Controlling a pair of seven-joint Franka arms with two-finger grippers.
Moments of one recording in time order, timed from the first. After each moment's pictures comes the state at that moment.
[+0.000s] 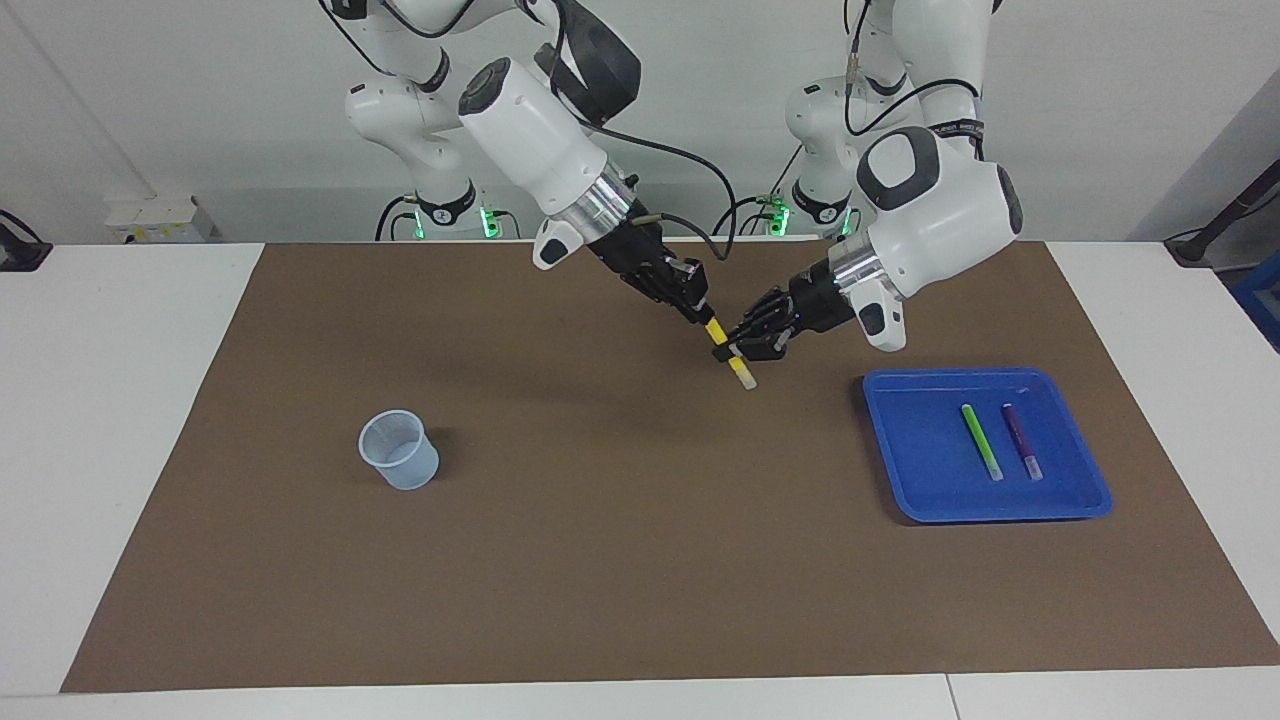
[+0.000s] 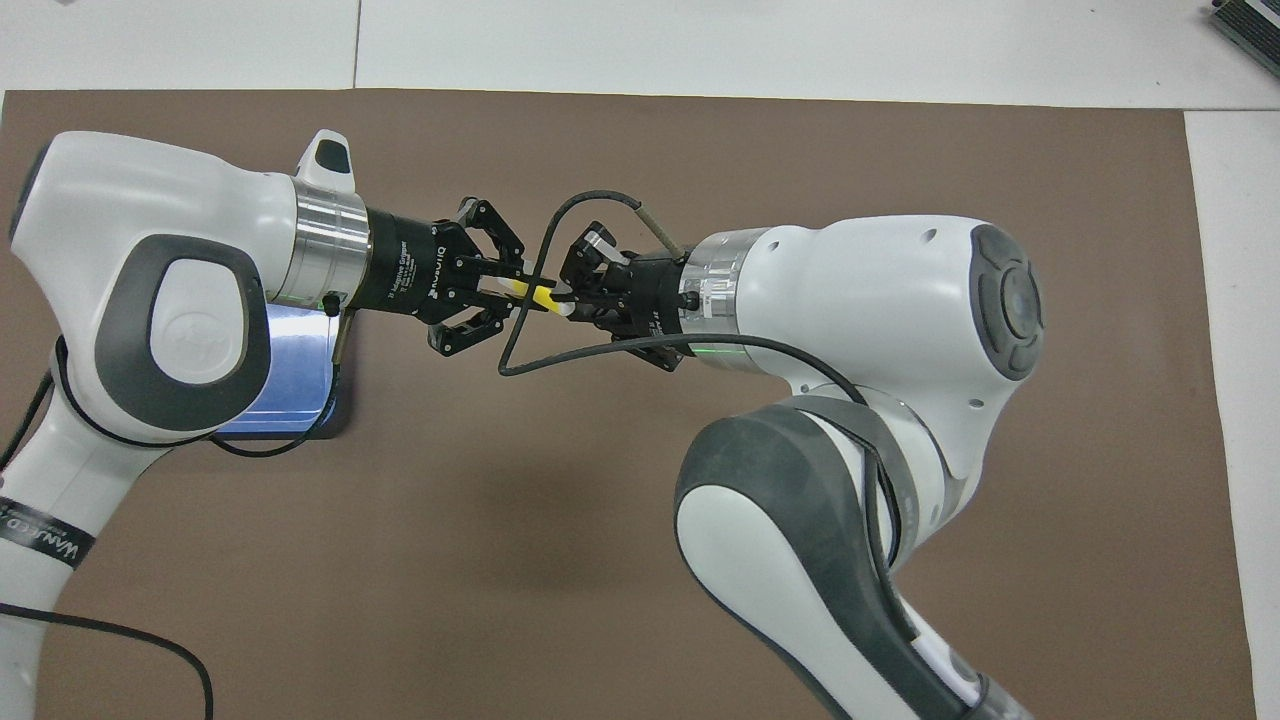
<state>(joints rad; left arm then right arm) 0.20 0.19 -0.57 -1.76 -0.78 2.06 -1.08 0.32 0.19 0.24 -1.68 0.58 2.34 0.97</state>
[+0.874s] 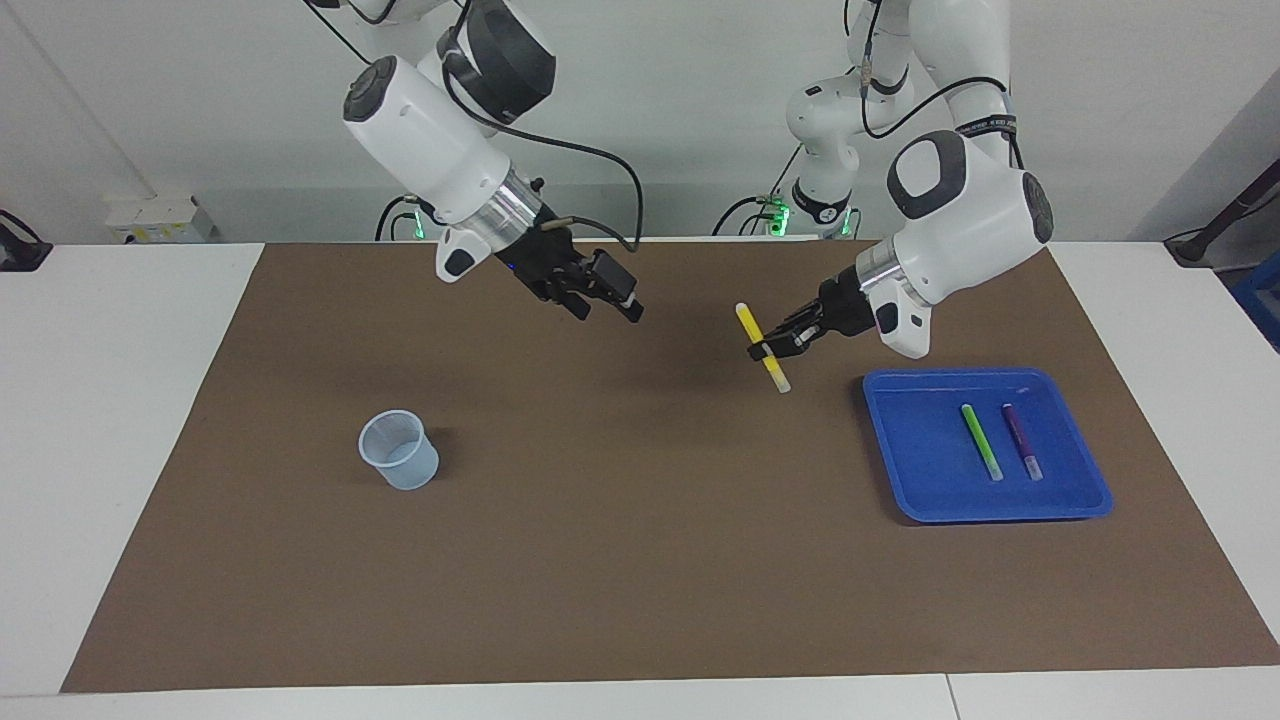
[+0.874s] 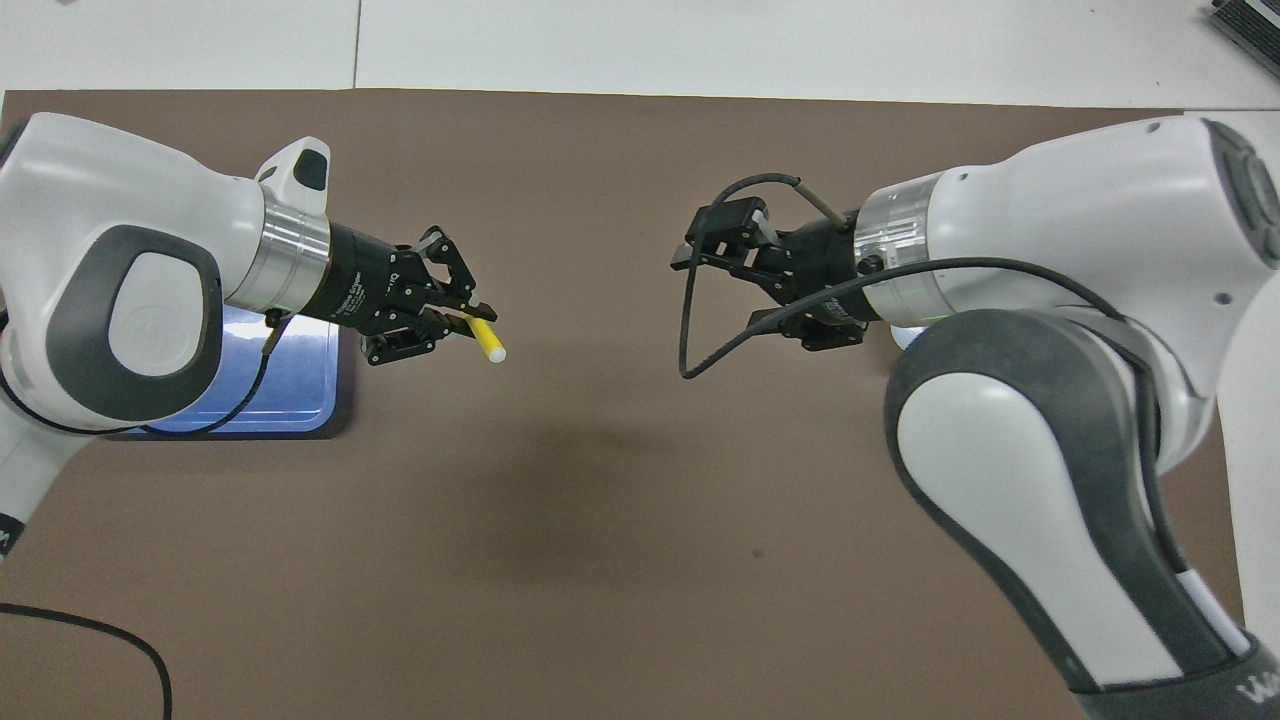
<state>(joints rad) 0.26 0.19 -0.56 -1.76 -0.55 1.92 -0.78 0.11 0.12 0.22 -1.66 0.55 2.00 0.62</state>
